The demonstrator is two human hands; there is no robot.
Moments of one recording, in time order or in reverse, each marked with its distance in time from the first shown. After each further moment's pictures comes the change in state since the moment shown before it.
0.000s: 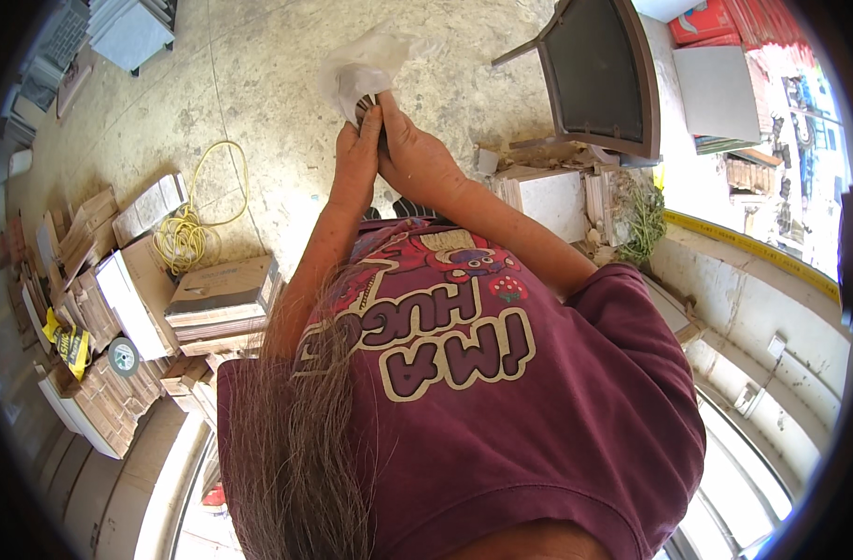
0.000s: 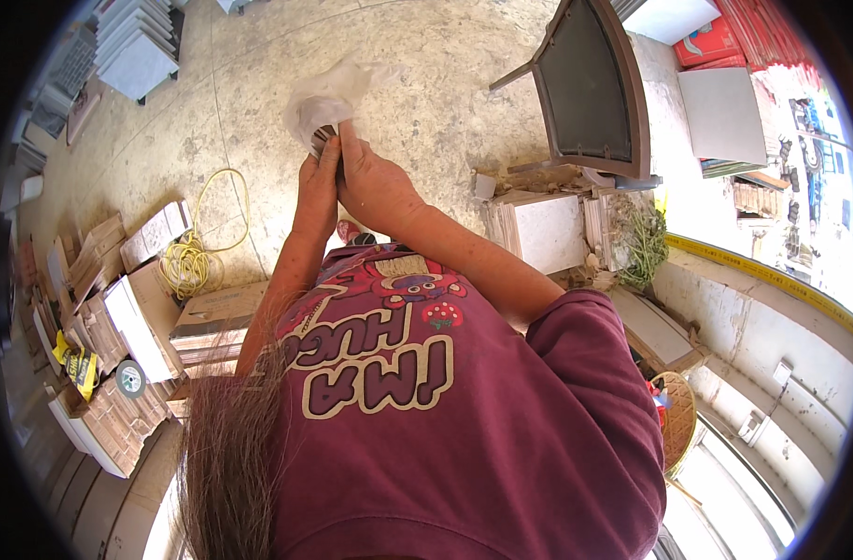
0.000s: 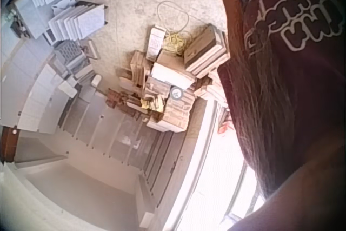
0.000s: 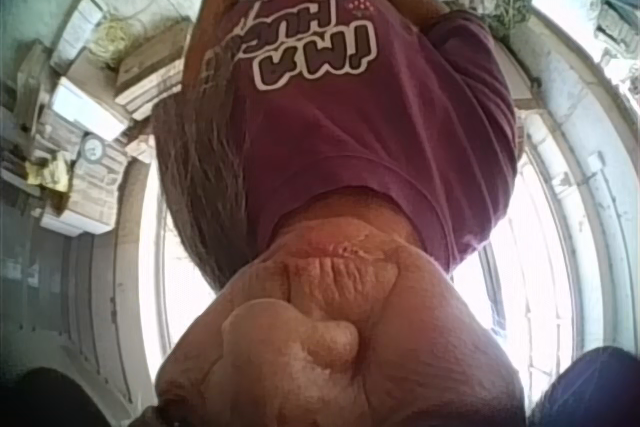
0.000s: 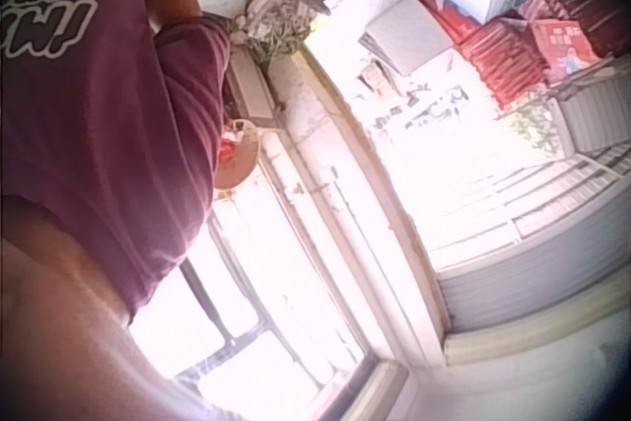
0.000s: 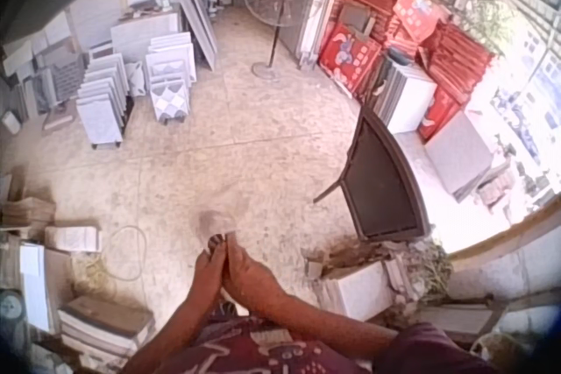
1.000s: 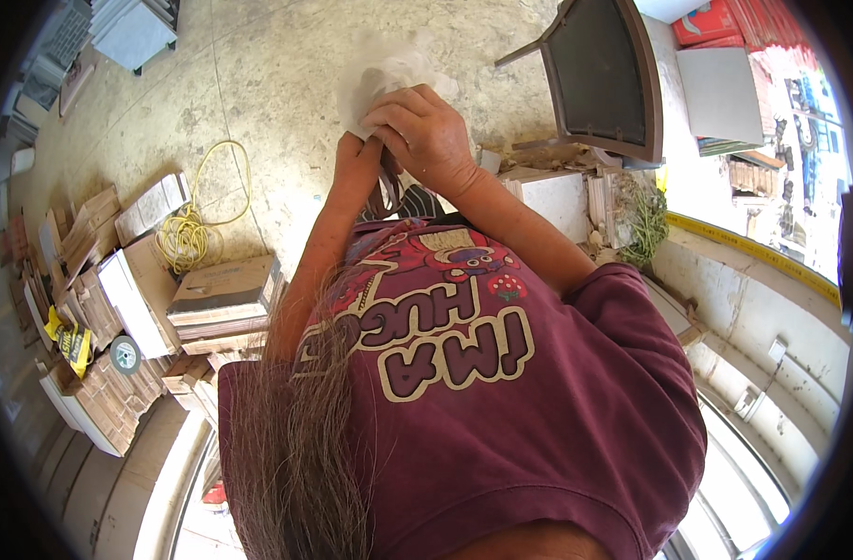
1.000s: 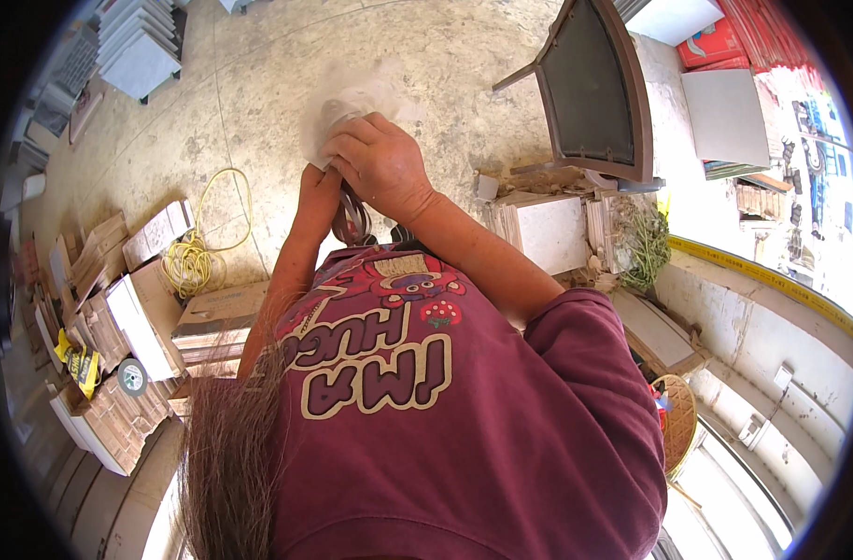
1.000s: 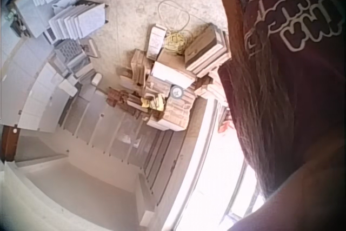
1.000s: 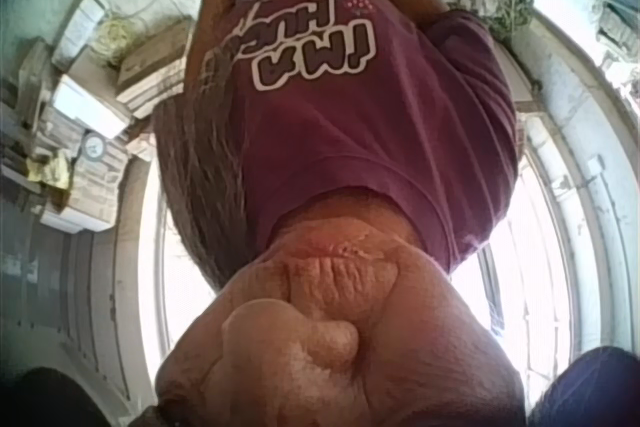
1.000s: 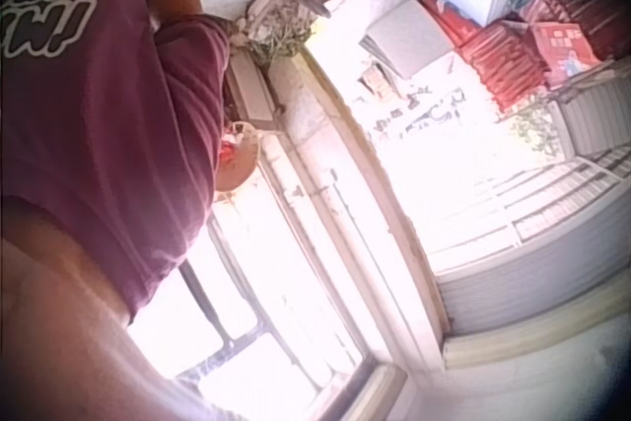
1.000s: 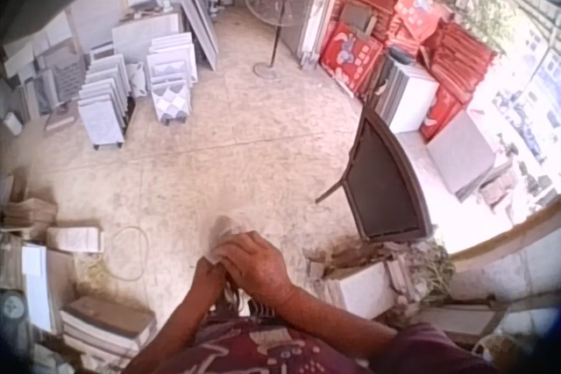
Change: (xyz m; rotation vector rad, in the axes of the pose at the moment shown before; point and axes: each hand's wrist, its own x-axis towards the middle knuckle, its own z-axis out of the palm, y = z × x) left_hand -0.003 0.005 -0.007 0.229 -0.058 -0.054; right_hand 0.024 -0.003 -0.031 -0.044 0.325 -0.349
